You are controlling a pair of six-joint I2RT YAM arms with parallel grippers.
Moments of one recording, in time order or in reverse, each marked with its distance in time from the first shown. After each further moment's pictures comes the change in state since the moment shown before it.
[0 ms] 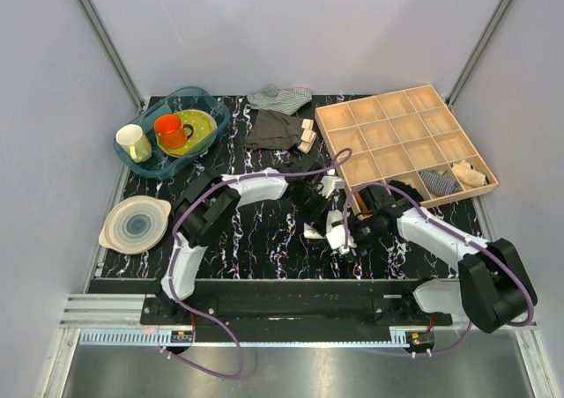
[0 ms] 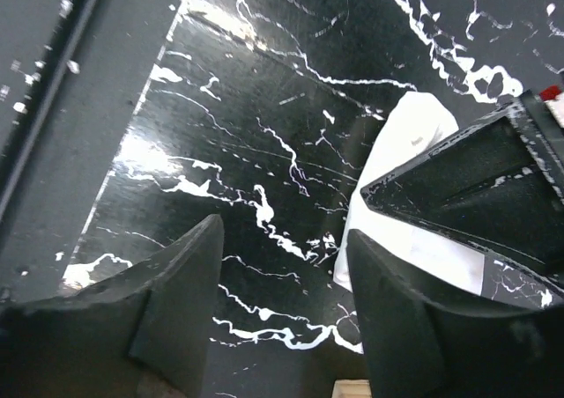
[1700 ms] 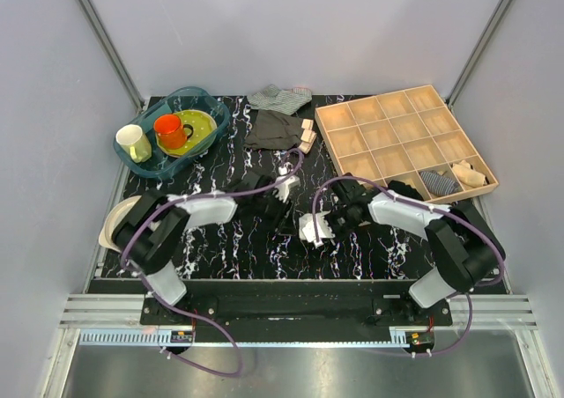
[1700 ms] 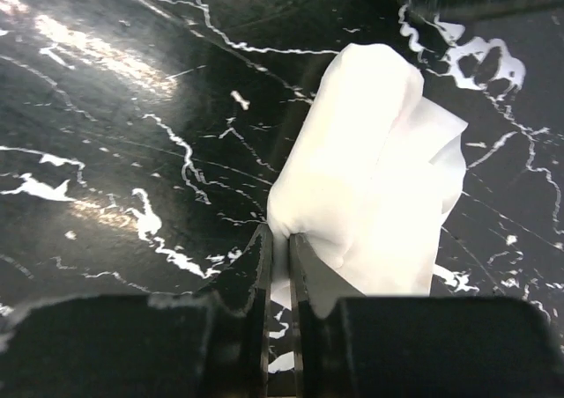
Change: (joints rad) left arm 0.158 -0.384 -0.540 0.405 -0.087 -0.043; right arm 0.159 0.279 0.152 0.166 0.273 0.069
